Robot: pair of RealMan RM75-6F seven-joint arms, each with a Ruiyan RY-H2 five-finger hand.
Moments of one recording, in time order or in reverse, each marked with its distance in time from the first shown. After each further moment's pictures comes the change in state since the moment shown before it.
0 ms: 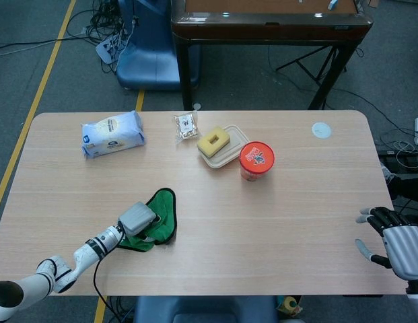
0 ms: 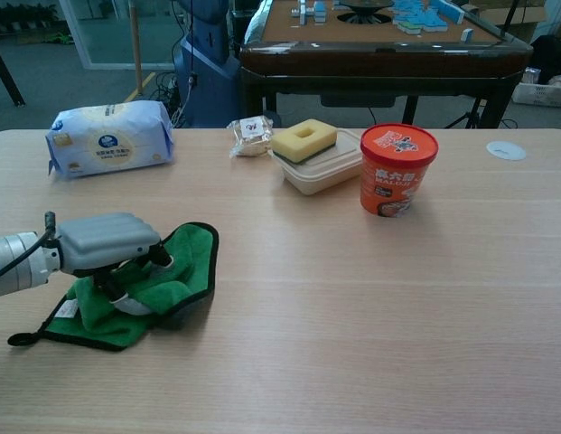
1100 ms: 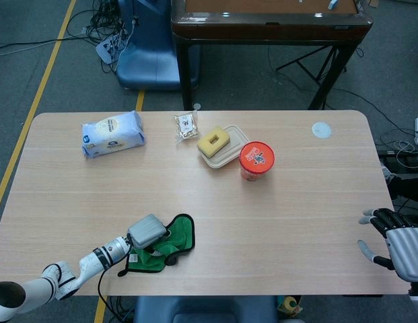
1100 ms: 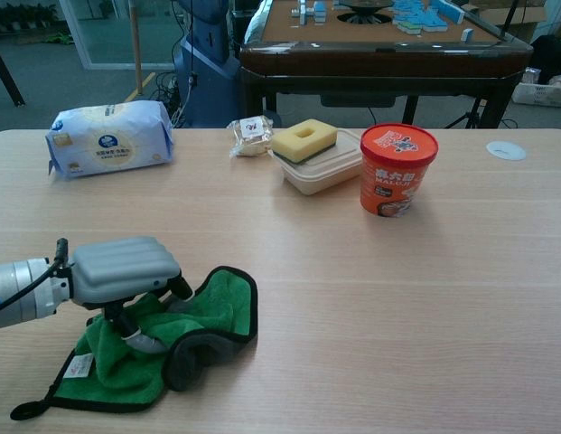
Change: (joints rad) left arm 0.006 -0.021 0.029 -0.021 0.064 0.058 0.046; right arm -0.009 -0.004 -0.002 0.015 0.000 0.010 0.016
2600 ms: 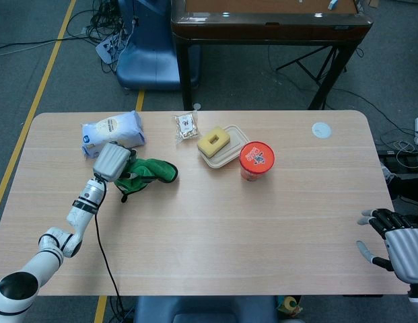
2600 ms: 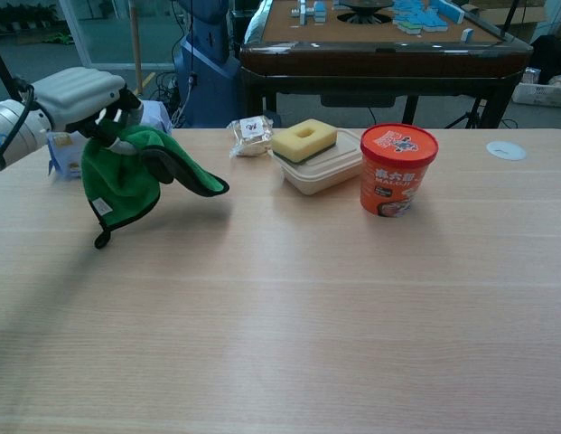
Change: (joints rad) left arm -0.096 -0.061 -0.323 0.395 -0.299 0.015 0.011; right arm -0.007 0.005 -0.001 -0.017 -0.017 0.016 -0.015
